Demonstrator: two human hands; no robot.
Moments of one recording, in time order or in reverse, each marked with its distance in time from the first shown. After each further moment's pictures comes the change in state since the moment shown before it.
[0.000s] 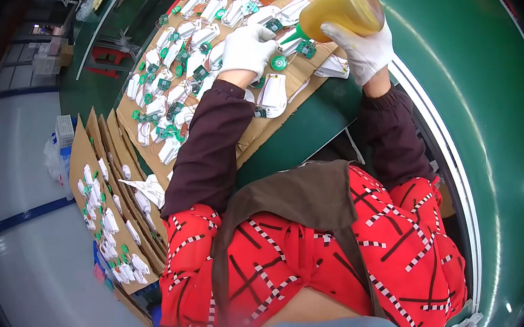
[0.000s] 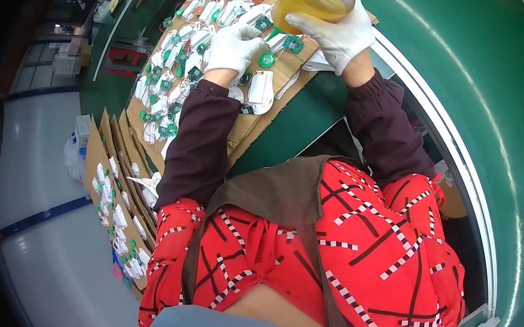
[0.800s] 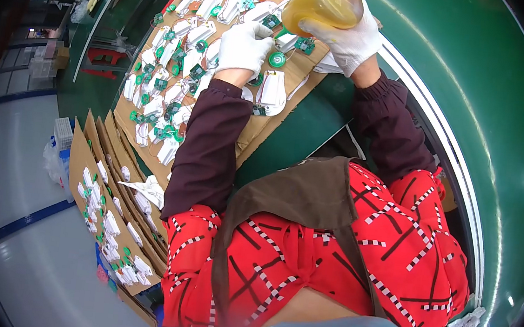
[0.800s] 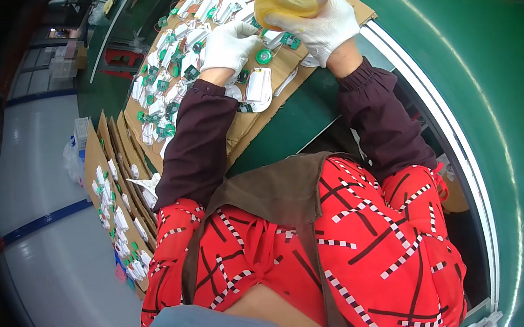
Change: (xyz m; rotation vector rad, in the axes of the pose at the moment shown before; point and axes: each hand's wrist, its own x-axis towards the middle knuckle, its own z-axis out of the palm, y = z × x) left_hand 0.001 -0.006 0.001 -0.045 -0.038 -0.030; right_hand 0.005 -0.001 0.023 0.093 -0.040 -0.093
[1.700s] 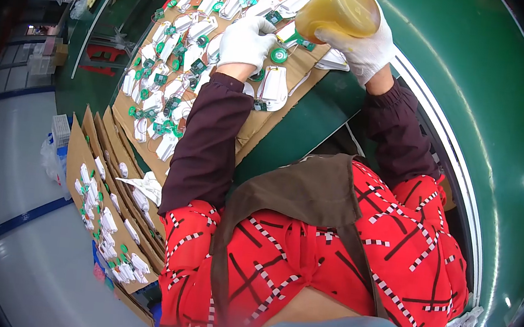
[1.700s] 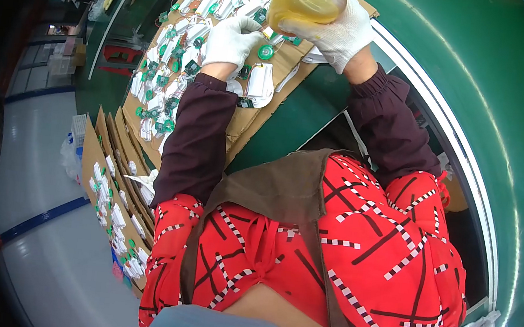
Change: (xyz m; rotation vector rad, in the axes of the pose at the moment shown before) left_hand -0.001 0.004 -0.002 0.102 -0.006 0.042; right_hand -0.015 0.008 -0.028 -0.149 -0.031 0.095
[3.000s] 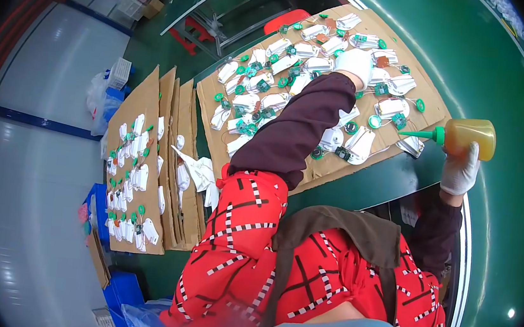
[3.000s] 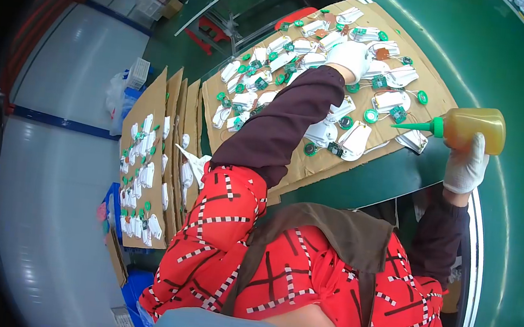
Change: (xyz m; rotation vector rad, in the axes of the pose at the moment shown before) left_hand 0.080 -0.027 0.001 0.403 0.096 0.060; right_hand -0.016 0.003 -0.067 0.378 0.140 0.039
